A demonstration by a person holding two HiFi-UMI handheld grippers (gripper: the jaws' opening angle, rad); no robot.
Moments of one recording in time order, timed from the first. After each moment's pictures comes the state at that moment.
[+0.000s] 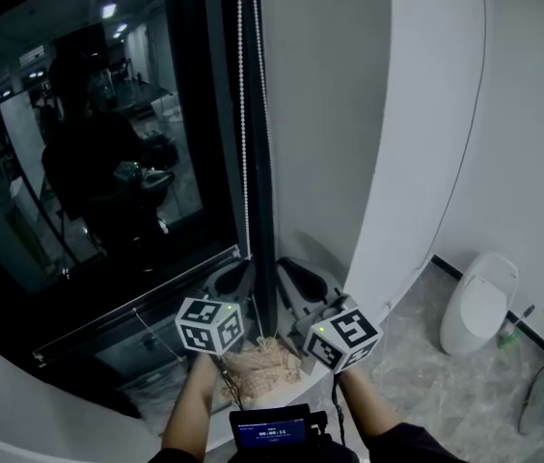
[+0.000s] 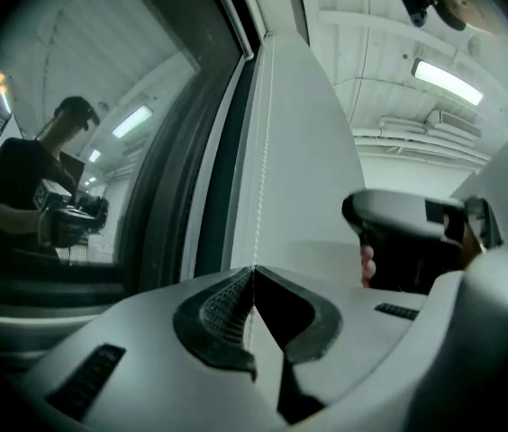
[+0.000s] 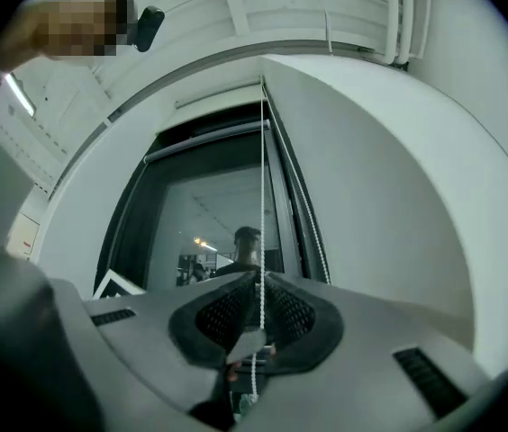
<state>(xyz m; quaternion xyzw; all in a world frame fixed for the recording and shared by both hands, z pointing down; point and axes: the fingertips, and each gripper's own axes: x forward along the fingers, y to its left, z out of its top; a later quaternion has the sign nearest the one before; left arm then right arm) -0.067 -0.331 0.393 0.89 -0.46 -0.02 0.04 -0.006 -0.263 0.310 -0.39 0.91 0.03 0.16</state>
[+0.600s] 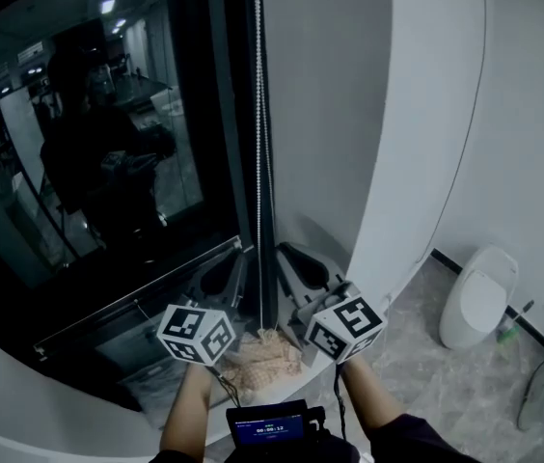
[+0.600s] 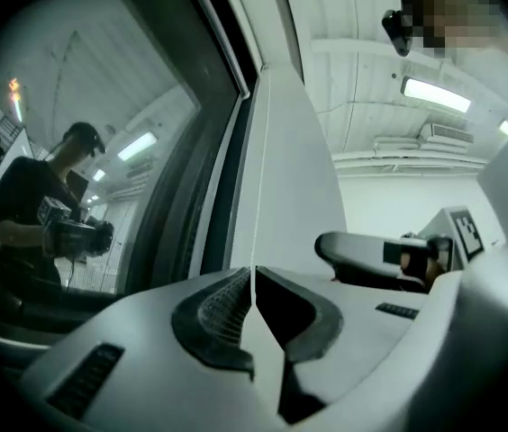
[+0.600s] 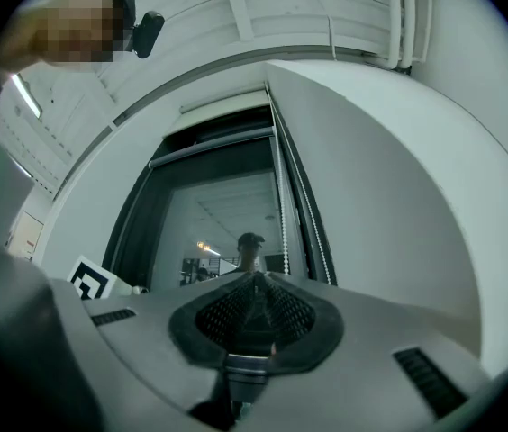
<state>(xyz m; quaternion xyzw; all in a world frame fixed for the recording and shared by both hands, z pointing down) -0.086 -0.286 0.337 0.88 -0.47 -0.10 -0.01 -0.010 -0.254 0.290 -0.38 0.91 0.04 0.17</state>
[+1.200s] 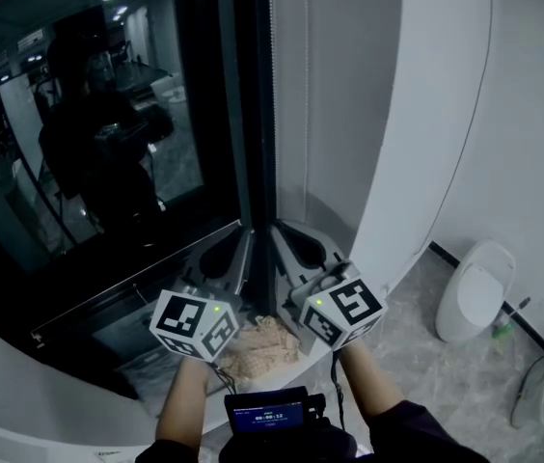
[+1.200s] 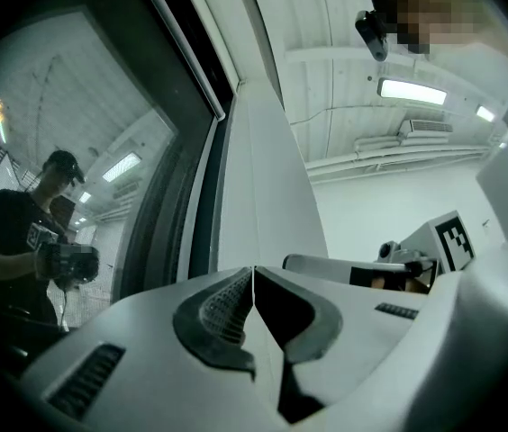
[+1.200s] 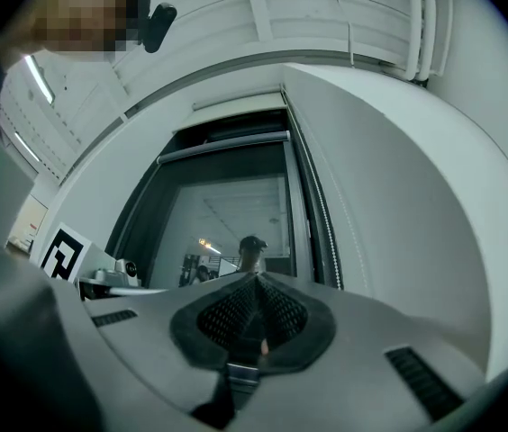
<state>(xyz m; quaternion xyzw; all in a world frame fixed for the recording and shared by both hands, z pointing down) -0.070 -0.253 0.284 0.88 -0.45 -0.10 -0.08 -0.022 -0.246 0.265 -0.38 0.91 0.08 0.16</state>
